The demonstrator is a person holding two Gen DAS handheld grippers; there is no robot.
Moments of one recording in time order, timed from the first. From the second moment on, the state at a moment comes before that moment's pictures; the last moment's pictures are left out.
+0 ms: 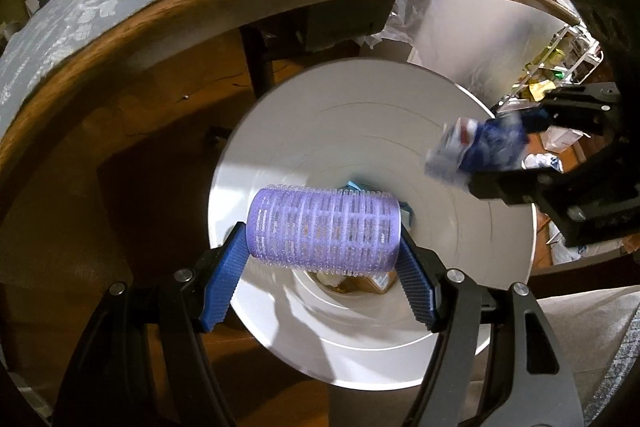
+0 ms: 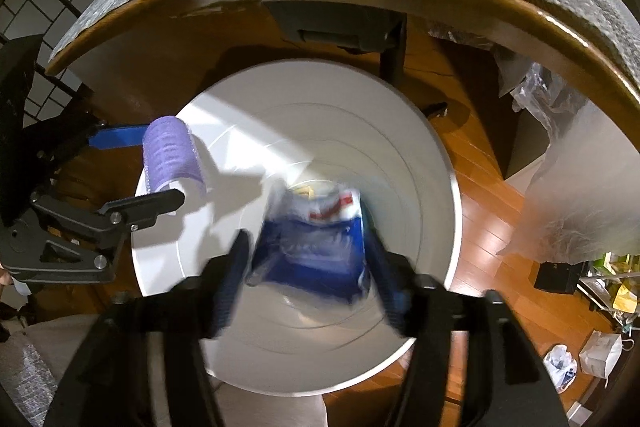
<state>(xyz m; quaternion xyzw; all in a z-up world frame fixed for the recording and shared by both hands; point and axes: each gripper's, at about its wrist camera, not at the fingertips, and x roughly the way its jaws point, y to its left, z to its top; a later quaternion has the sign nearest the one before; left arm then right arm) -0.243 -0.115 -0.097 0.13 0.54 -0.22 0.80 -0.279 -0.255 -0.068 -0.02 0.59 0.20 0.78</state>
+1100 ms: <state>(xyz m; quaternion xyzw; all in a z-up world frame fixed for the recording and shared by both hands) -0.146 -0.043 0.018 0.09 0.38 -0.17 0.90 -0.174 -0.206 0.076 0.00 0.39 0.19 0.90</state>
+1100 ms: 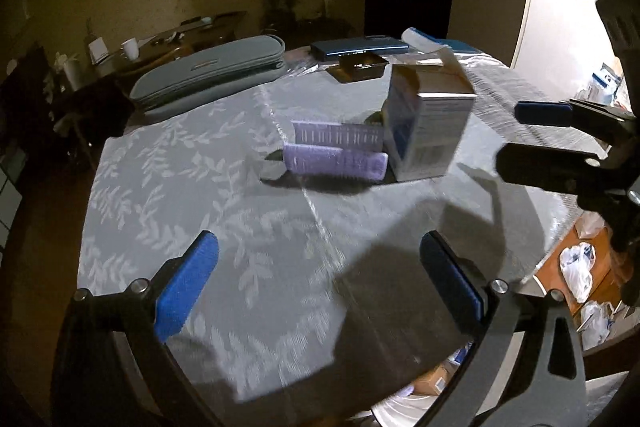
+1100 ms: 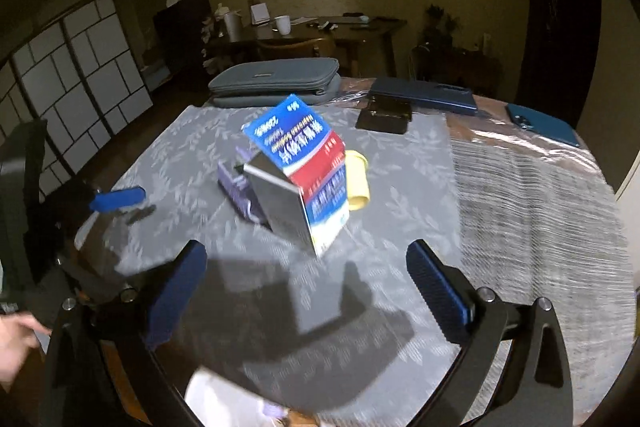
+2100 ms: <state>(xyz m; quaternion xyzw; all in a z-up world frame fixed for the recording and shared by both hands) -0.070 -0.065 0.011 0.10 0.40 -0.26 0.87 -0.107 -0.188 0.051 0.07 0.41 0.15 0.90</state>
